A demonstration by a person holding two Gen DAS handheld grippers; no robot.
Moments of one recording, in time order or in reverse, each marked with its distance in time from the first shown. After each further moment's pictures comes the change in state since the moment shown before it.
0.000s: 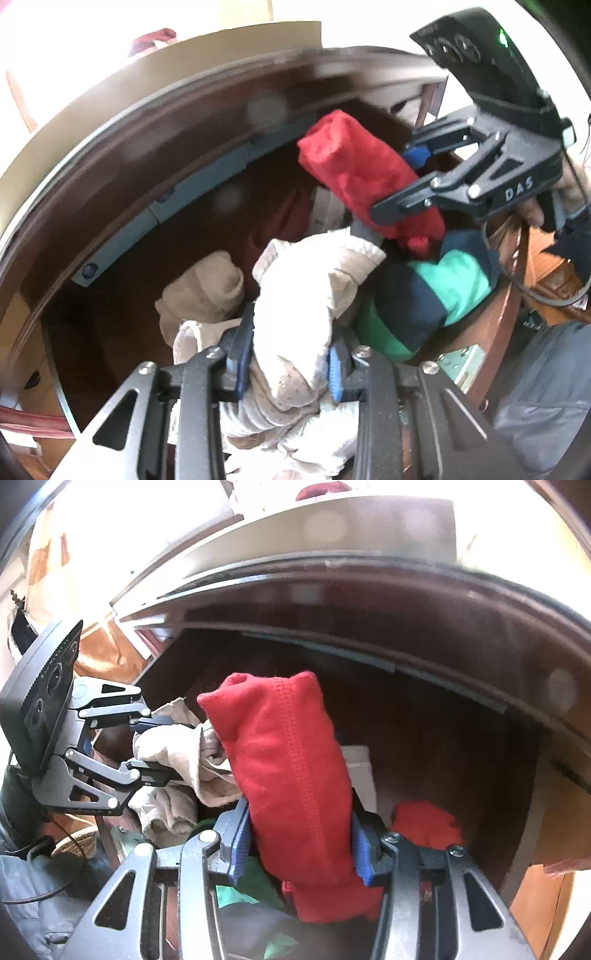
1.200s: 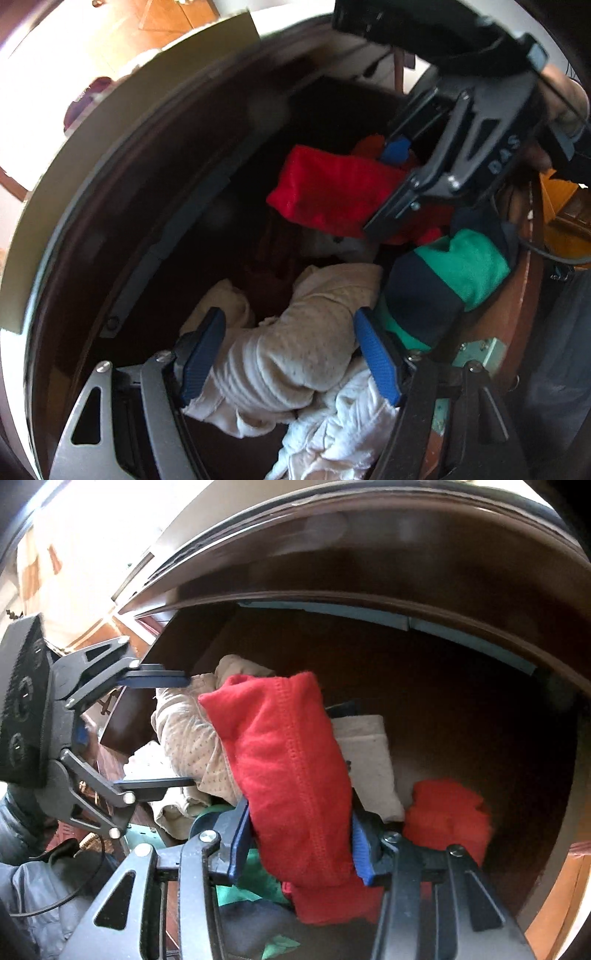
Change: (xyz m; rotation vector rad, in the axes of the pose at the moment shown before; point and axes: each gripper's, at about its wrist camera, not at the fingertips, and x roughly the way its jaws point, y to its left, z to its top) left arm 0.028 -0.029 0.031 0.261 0.118 0.089; right arm 0.028 -0.032 0.006 0.081 0.153 0.111
